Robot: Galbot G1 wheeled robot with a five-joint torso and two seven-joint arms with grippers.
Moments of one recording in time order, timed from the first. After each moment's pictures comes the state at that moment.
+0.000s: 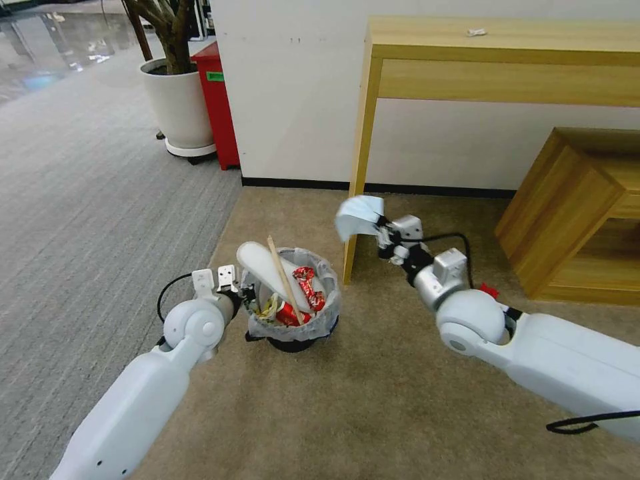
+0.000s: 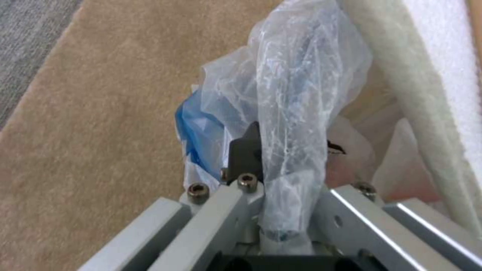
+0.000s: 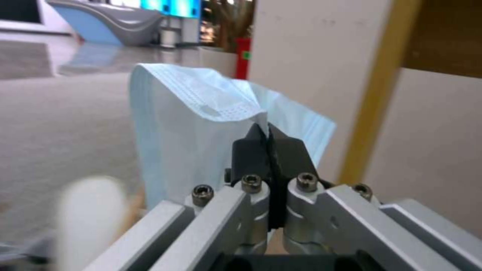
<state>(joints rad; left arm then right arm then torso) 0.81 -1.04 -0.10 -1.73 -1.11 0.60 -0.56 -0.24 0.63 -0.70 1.96 0.91 0.11 0.48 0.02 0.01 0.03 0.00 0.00</state>
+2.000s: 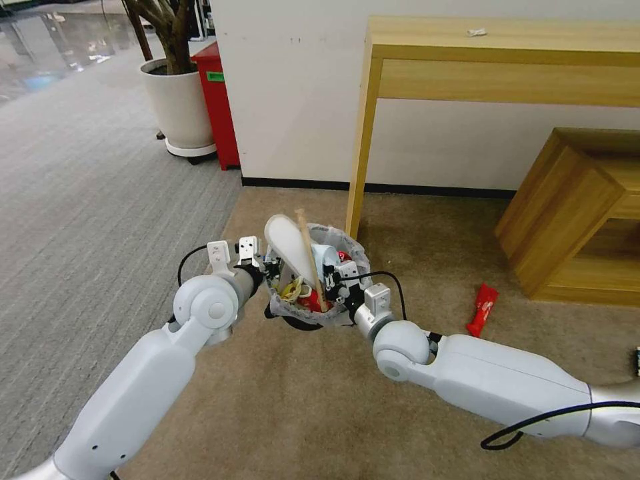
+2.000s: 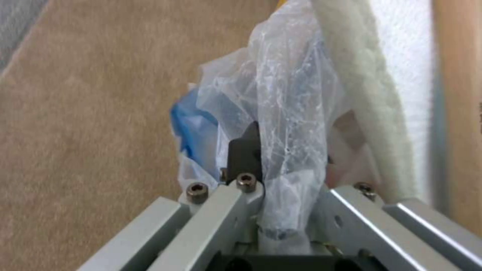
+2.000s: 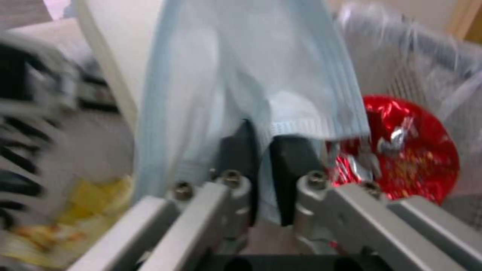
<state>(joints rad) 0.74 -1.03 -0.05 -1.84 -1.20 0.62 -0.60 -0.30 0.87 -0.85 1.78 0.99 0.06 0.57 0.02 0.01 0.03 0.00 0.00</state>
